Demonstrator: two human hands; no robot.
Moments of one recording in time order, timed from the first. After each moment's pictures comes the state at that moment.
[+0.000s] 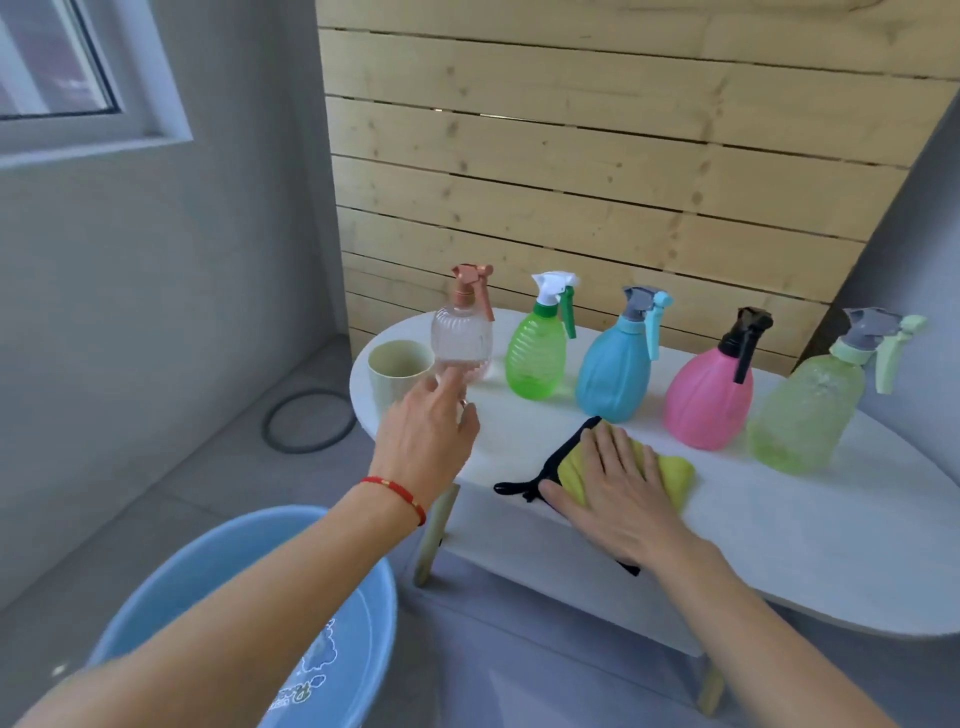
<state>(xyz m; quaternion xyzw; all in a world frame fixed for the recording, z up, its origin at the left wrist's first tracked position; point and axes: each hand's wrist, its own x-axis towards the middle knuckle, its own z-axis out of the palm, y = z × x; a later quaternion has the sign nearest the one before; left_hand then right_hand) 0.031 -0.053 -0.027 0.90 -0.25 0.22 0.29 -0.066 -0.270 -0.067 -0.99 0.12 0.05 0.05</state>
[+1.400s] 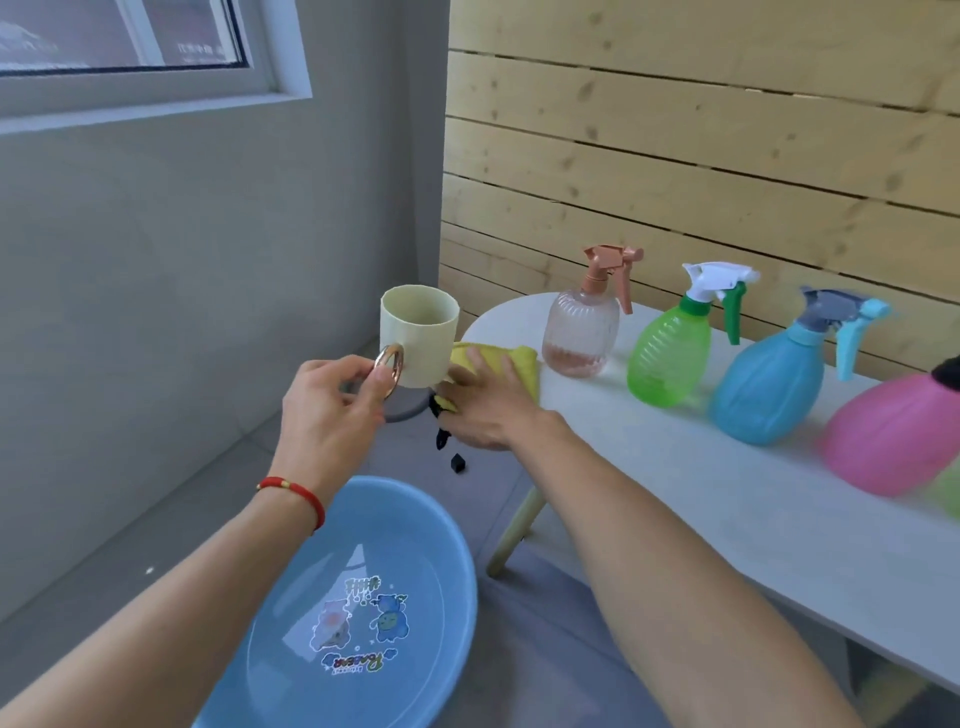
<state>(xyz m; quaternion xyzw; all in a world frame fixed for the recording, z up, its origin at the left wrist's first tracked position) 0.054 0.122 -0.023 0.83 0.00 0.15 0.53 0.135 -0.069 -0.066 -0.98 -0.19 0.04 -0.02</state>
